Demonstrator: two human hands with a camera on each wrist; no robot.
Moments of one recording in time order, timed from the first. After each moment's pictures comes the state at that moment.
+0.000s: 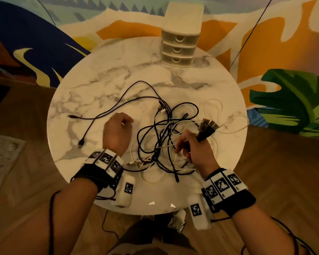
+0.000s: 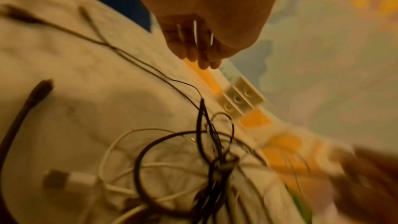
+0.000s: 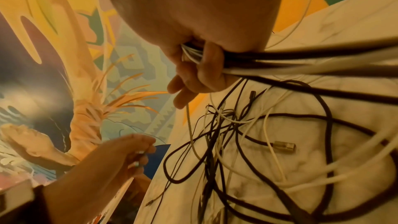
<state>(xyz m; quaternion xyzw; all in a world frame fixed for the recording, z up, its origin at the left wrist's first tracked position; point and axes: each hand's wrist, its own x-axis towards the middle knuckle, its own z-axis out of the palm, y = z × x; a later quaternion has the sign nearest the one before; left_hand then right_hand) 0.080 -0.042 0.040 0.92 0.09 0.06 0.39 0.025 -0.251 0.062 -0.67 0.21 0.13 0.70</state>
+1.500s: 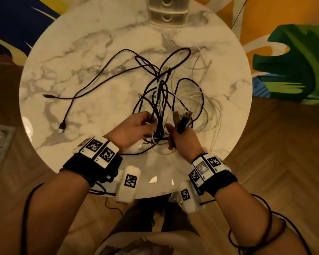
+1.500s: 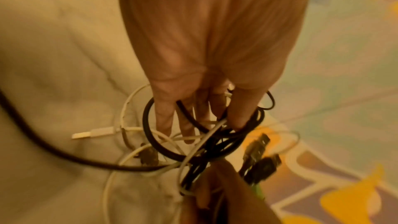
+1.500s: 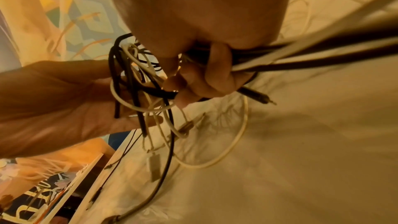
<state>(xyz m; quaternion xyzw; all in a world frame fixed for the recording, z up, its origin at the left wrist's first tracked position) 0.058 -0.085 0.017 0.73 0.05 -0.36 0.58 0.016 -0.249 -0.034 -0.78 0.19 0.19 0.56</state>
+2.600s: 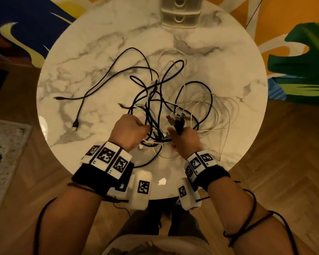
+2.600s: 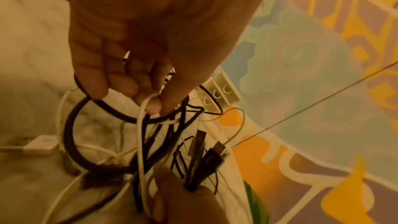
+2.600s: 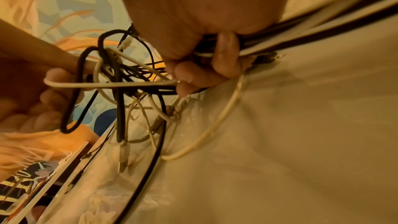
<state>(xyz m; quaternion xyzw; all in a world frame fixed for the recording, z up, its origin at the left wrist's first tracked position) 0.054 -0.072 0.038 0.90 0.14 -0.25 0.33 0.028 -0.227 -0.054 -0.80 0.23 0.21 0.51</state>
